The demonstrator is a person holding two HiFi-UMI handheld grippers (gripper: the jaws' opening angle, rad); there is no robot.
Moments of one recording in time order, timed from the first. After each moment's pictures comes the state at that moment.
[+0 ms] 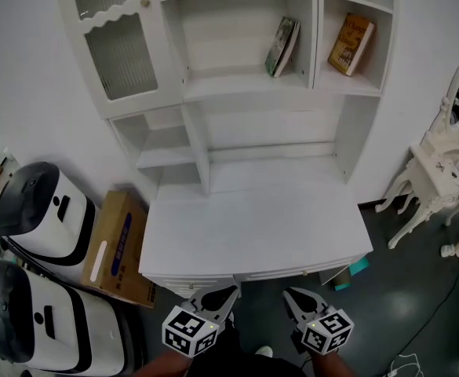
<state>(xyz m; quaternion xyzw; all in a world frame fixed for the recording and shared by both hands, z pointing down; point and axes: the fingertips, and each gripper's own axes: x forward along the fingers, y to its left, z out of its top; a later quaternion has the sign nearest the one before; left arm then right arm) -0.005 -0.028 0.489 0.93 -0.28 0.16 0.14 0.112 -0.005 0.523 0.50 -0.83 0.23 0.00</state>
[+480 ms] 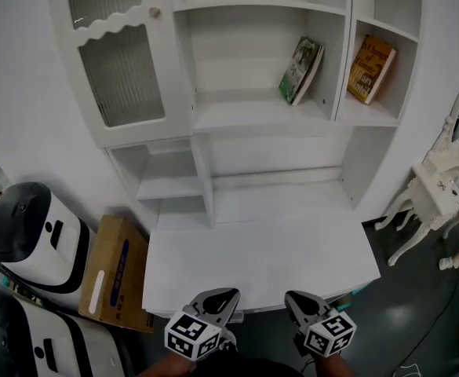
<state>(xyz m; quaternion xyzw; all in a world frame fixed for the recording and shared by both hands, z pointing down) -0.032 -0.152 0.474 0.94 -0.27 0.14 0.13 0.088 -0.123 0.500 0.52 -0.83 0.21 0.01</state>
